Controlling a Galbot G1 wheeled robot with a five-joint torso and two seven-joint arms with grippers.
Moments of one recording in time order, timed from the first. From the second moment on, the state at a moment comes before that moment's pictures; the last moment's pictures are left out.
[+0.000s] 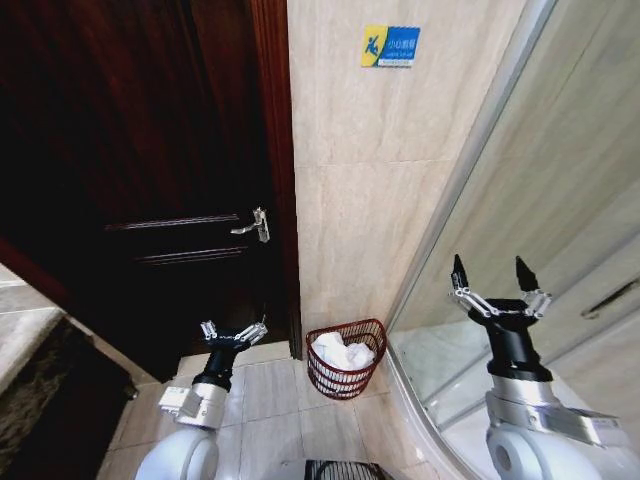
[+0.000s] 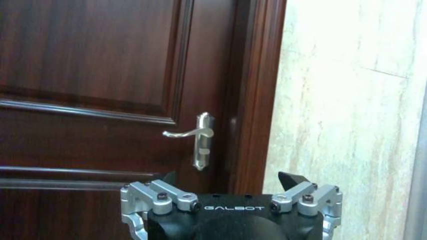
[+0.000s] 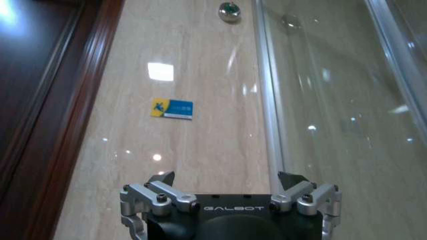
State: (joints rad) left arm 1.82 -1.60 -0.61 -2.40 -0.15 0.01 0.16; right arm -1.68 1.55 0.80 2.50 0.27 0.23 -0.16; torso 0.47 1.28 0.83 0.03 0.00
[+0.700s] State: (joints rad) left arm 1.82 -1.60 -0.61 -2.40 -0.15 0.01 0.16; right arm -1.67 1.54 0.80 2.50 0.27 0.27 -0.18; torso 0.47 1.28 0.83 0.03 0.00
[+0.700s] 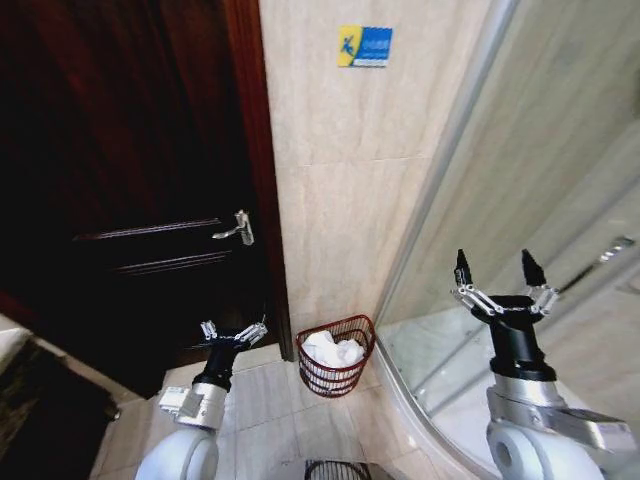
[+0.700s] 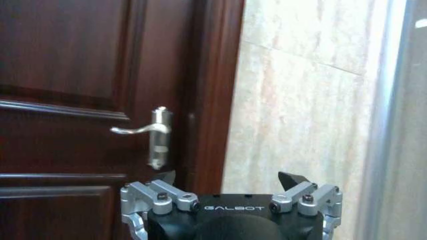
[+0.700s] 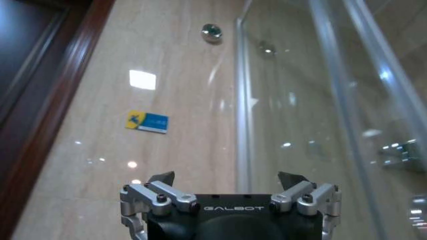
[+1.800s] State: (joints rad) left arm 1.82 -1.60 -0.61 -2.40 -0.15 0.01 0.16; right arm -1.65 1.54 0.80 2.50 0.27 0.29 -0.20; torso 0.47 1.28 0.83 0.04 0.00
